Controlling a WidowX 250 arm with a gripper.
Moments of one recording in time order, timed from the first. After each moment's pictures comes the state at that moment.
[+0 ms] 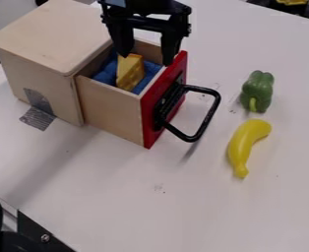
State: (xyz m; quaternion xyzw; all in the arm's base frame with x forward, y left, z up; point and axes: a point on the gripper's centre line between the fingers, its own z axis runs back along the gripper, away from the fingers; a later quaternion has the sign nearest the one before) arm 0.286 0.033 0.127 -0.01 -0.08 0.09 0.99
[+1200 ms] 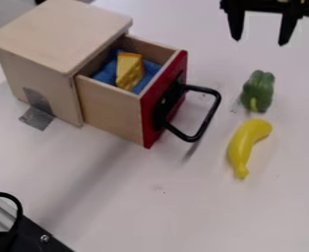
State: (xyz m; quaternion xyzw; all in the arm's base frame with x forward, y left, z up) arm 0.403 -0.059 0.103 -0.05 -0.07 0.12 0.99
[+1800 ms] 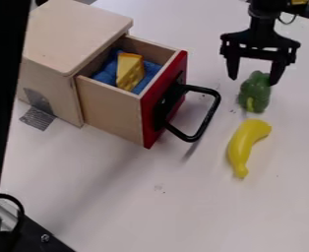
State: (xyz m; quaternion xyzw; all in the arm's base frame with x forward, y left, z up) arm 0.421 -0.063 0.032 -0.01 -0.08 0.13 0.99
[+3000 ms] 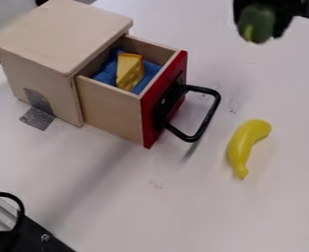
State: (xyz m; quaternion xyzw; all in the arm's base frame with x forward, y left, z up) arm 0.407 -0.036 0.137 0.02 -0.10 0.00 1.00
